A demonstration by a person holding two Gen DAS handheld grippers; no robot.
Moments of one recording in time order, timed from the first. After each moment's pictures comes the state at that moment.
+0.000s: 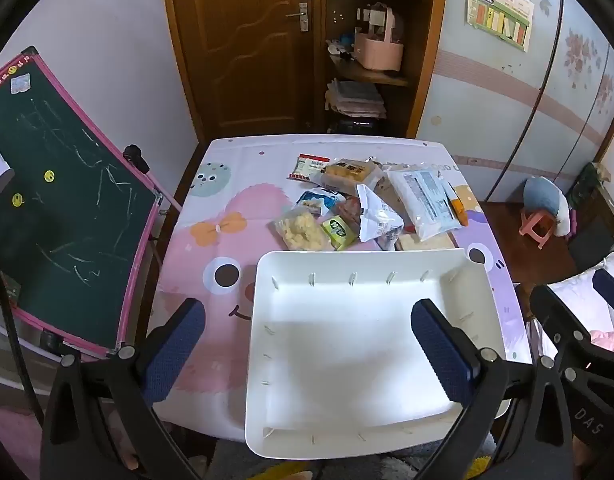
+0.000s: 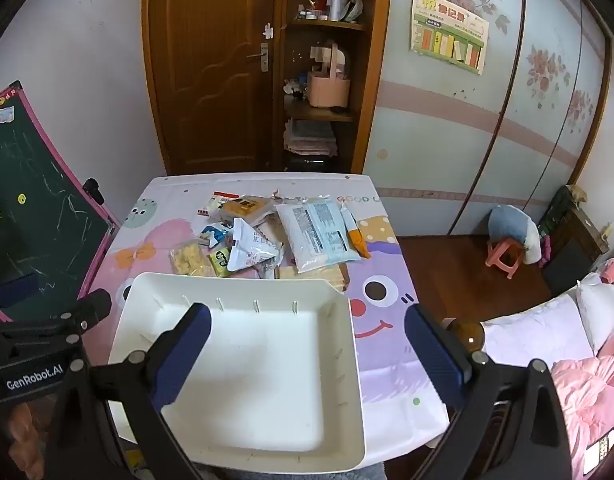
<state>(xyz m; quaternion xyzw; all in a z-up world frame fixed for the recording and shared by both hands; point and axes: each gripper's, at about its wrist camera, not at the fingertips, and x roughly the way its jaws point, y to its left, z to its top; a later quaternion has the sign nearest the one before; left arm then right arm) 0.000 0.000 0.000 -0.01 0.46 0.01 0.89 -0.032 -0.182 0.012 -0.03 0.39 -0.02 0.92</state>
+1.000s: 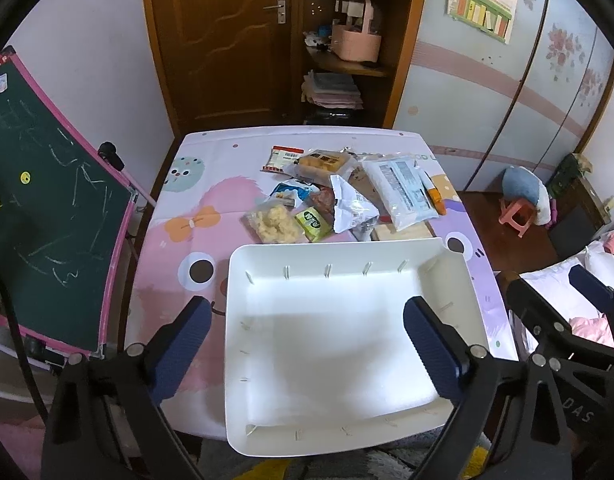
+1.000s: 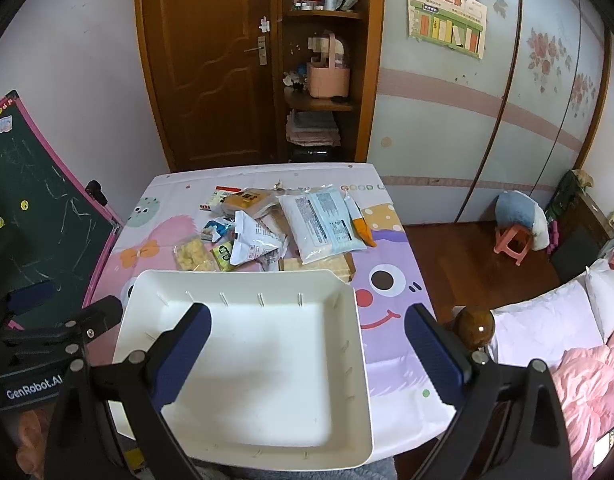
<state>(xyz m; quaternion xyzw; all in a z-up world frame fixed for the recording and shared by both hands) 0.005 -0.011 -0.003 -0.02 0.47 -0.03 0.88 -0.031 -0.188 0.008 0.00 0.40 -0.02 0.92</state>
